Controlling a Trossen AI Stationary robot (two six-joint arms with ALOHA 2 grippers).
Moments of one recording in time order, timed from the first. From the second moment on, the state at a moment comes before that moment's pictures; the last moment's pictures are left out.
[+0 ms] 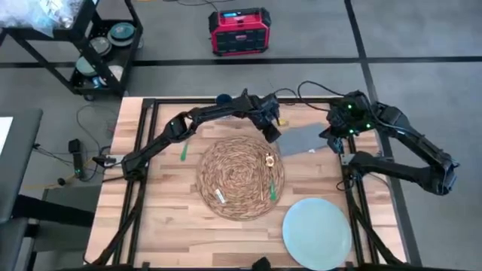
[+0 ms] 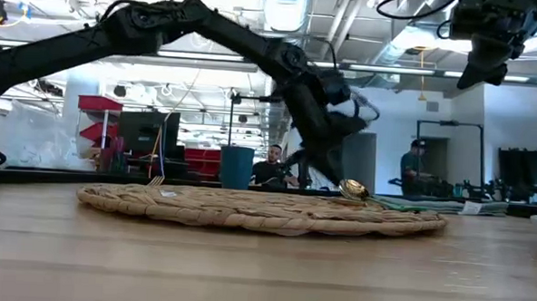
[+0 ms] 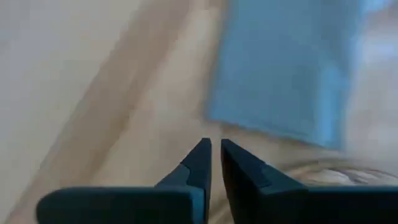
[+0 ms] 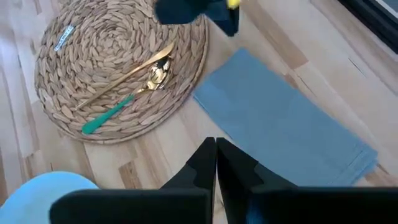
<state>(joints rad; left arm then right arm) 0.38 2.53 2.35 -0.85 0.20 -0.16 -0.74 0.76 0.93 -1.12 -0.31 -0.09</state>
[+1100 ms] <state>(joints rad) 0.34 2.63 2.31 -0.62 0.14 -0.02 -0.73 0.76 0.93 -1.16 -0.32 -0.05</state>
